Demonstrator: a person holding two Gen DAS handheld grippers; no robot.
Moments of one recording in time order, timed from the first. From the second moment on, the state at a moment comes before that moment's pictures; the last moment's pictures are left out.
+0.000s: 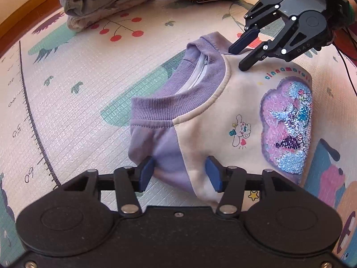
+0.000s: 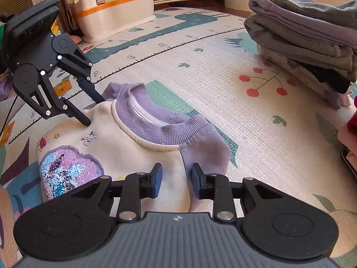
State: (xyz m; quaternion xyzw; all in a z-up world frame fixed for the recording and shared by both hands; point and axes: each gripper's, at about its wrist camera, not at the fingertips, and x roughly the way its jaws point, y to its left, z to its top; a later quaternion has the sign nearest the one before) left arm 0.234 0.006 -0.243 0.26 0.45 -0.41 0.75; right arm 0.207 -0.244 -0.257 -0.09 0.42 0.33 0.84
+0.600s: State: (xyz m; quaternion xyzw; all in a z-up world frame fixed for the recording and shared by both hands) left arm 0.256 0.013 -0.216 0.13 0.46 -0.31 0.82; right arm 0.231 -0.253 -0.243 -0.03 0.41 0.28 0.87
